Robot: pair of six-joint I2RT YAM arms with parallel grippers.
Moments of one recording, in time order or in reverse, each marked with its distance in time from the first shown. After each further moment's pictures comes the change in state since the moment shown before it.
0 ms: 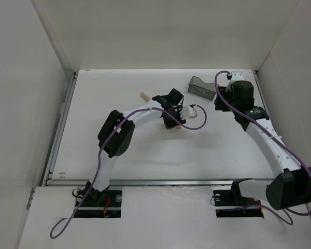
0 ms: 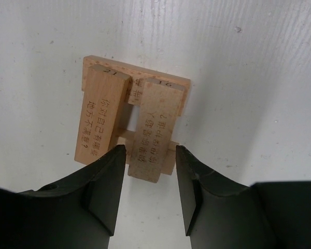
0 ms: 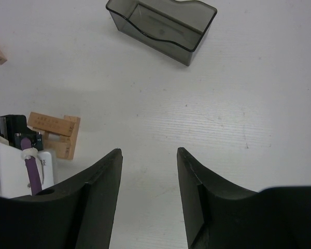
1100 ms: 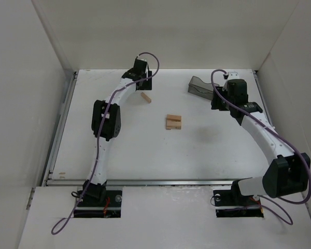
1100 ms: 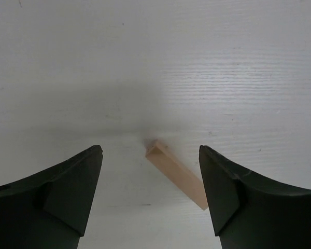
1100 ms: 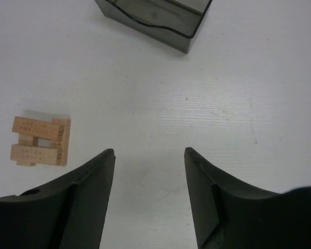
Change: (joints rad) left arm 0.407 0.235 0.434 0.091 -0.363 -0.896; right arm 0.000 0.109 0.026 -0.001 0.026 0.047
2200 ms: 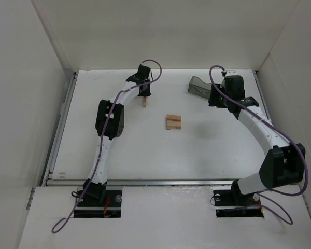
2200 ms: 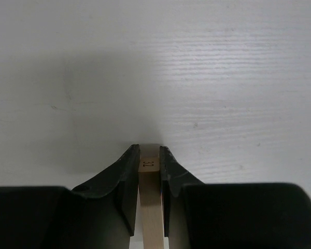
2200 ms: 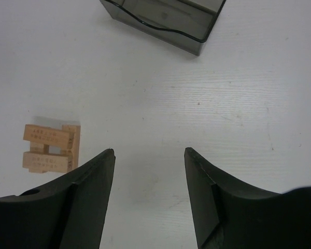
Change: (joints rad) left arm -0.023 0.095 0.004 -0.001 0.055 -0.056; right arm 0.000 0.102 0.075 -0.012 -0.007 0.050
